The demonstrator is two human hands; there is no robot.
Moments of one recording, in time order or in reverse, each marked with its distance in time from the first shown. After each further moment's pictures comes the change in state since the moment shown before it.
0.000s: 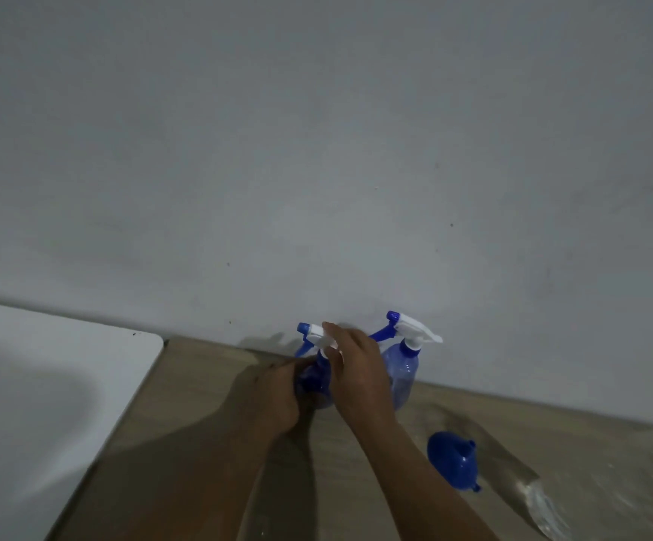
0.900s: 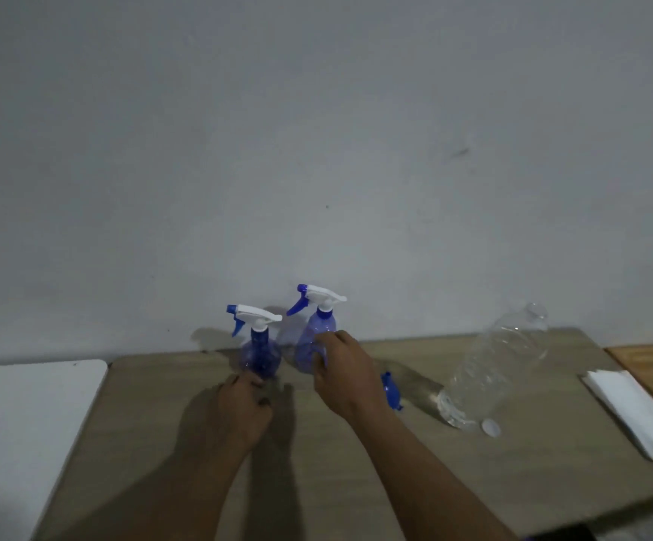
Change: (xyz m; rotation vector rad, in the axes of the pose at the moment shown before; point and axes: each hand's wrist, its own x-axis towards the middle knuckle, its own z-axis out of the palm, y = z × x) left_hand -0.080 0.034 0.013 0.272 0.198 0.041; right_hand -0.083 0.003 -0.092 -0.207 -0.020 0.155
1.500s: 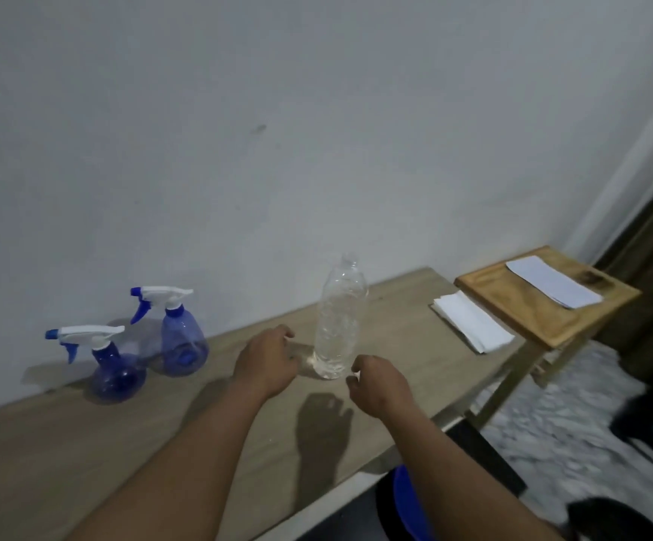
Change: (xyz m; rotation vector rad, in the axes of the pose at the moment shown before) left_hand -0.032 0.220 0.063 -0.187 -0.265 0.470; right_hand -0.139 0.205 -0.090 -0.124 -0.091 0.594
